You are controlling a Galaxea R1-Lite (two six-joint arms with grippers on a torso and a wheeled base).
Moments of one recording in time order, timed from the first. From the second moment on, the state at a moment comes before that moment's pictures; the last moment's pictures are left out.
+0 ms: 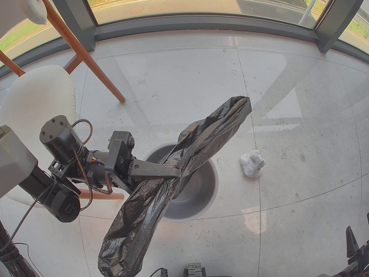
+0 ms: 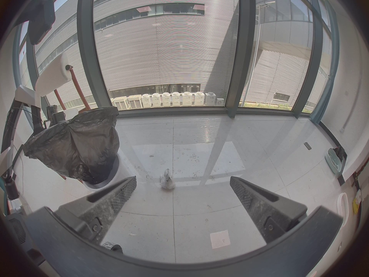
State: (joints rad) left arm -0.38 1.92 -0.66 -1.55 -1.32 -1.47; right arm 0.00 0.02 -0.02 0.00 -0.02 0.01
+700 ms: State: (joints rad) left arm -0.41 2.02 -0.68 -1.55 -1.04 -1.30; right arm 0.00 0.02 -0.02 0.00 -0.02 0.01
